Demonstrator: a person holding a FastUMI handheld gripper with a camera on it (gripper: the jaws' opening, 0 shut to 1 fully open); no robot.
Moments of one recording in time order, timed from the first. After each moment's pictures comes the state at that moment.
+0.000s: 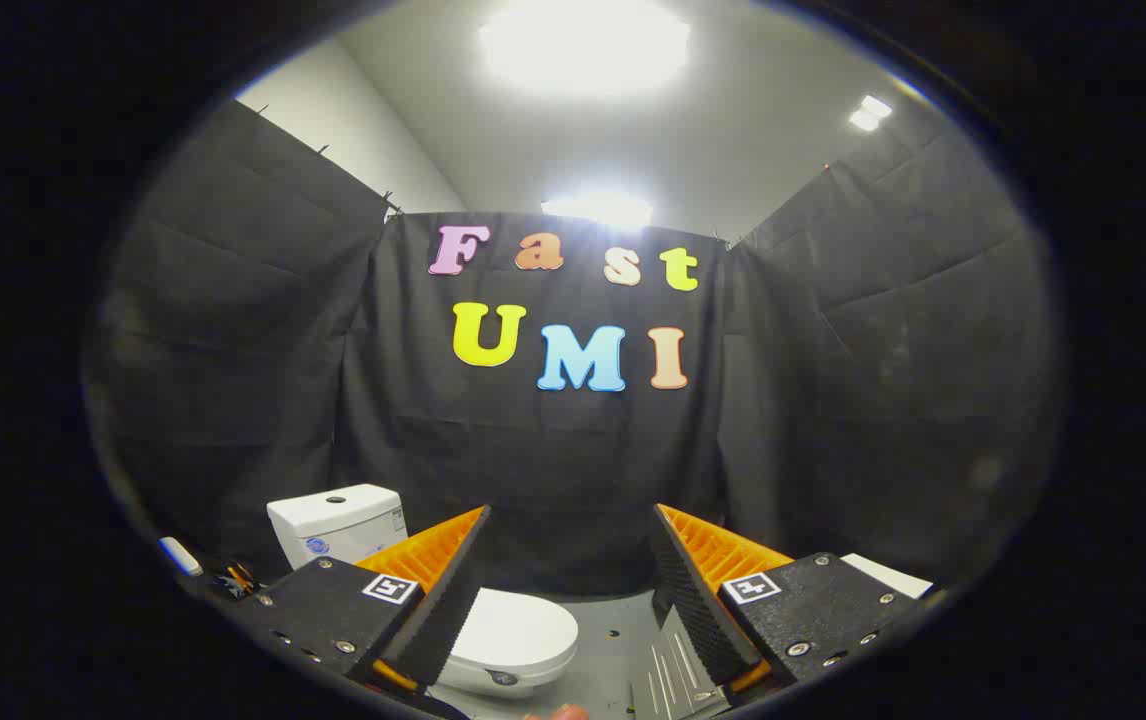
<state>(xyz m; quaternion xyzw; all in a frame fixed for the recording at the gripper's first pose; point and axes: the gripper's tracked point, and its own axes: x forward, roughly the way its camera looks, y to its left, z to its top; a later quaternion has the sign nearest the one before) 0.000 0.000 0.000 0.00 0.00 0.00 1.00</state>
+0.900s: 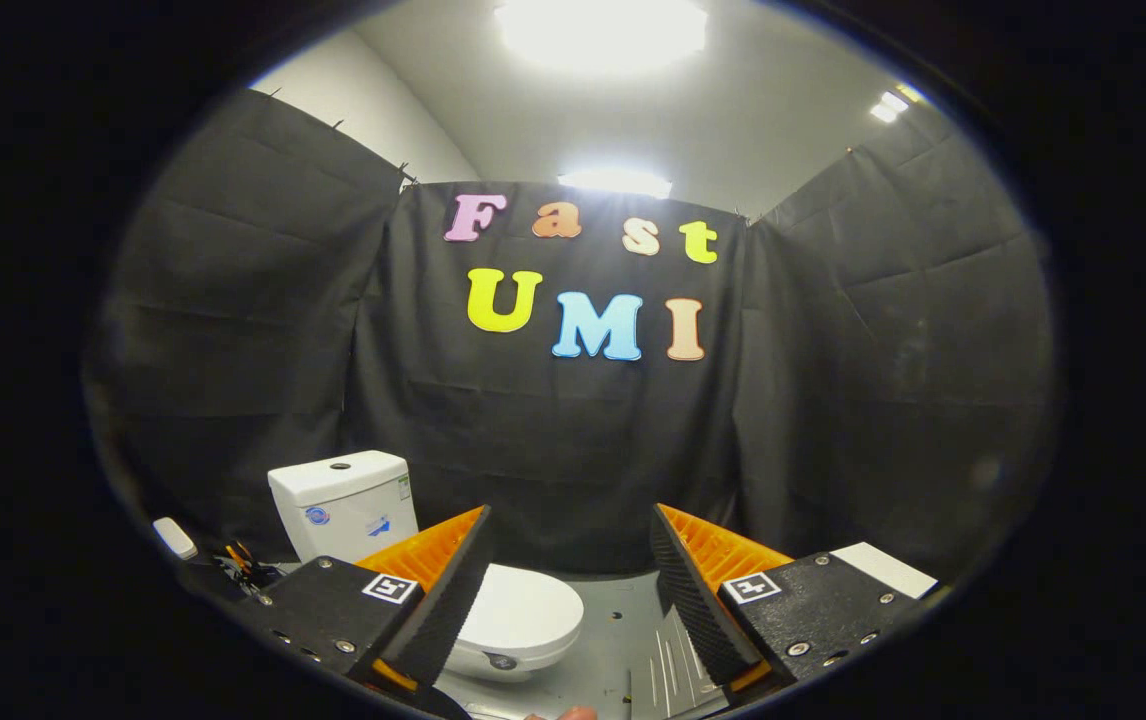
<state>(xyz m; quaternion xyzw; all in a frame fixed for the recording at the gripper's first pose) 0.014 0.008 -0.037 -0.02 0.04 0.02 1.00</state>
